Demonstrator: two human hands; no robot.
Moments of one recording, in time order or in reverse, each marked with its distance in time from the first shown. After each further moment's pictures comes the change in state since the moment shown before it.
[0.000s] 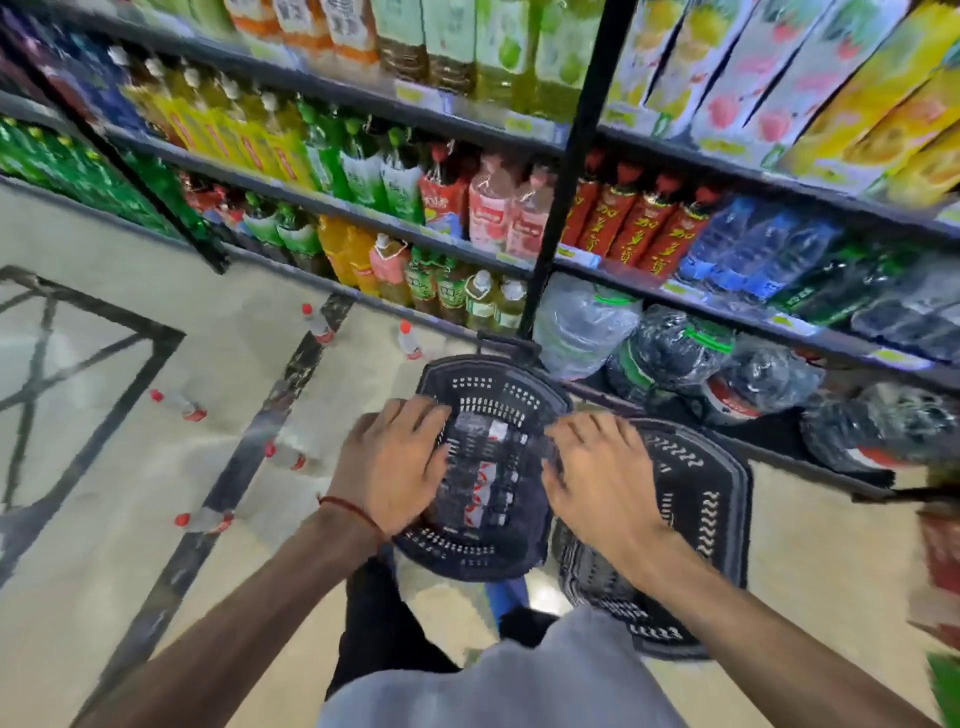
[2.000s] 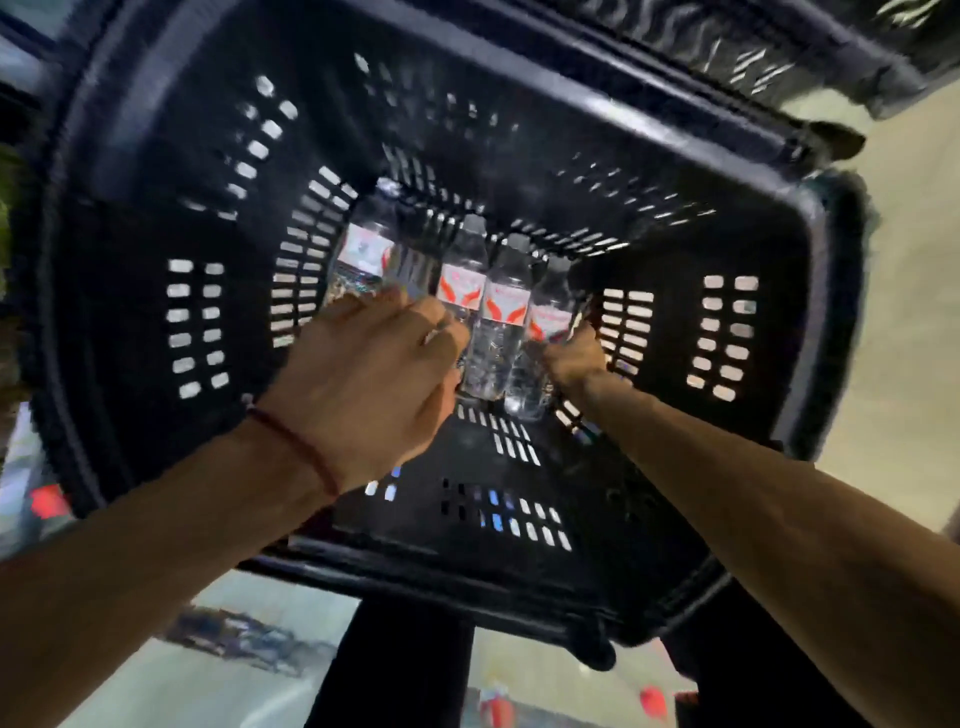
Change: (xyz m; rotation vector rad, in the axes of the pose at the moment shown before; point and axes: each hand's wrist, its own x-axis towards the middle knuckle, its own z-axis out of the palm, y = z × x) left_hand 0.276 -0.071 0.508 0.146 -0.528 1.805; right_hand 0.146 -0.161 0.665 1.587 0.072 2.228
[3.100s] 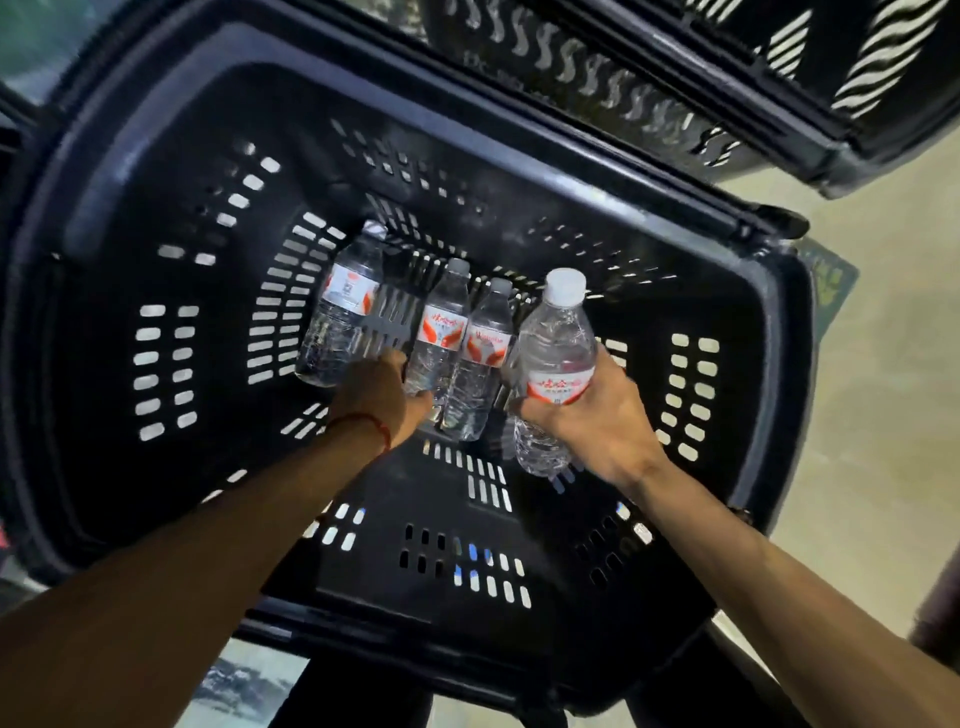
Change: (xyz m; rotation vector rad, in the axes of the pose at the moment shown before) left_hand 0.047 -0.016 0.142 -0.654 -0.391 -0.928; right_hand -0.062 -0.005 -0.070 0.070 -0.118 -0.385
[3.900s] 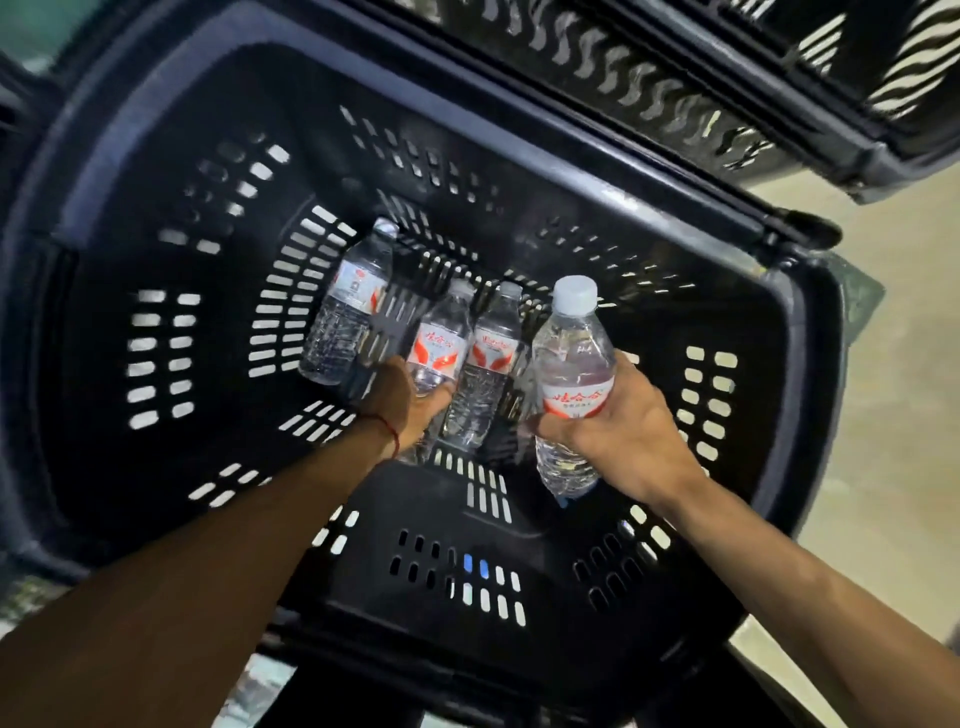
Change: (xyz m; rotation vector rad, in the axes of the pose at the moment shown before) left_hand 0.023 0.005 0.037 -0.257 0.017 -0.083; right_hand 0.004 -0.001 -0.017 -0.046 -0.055 0.016
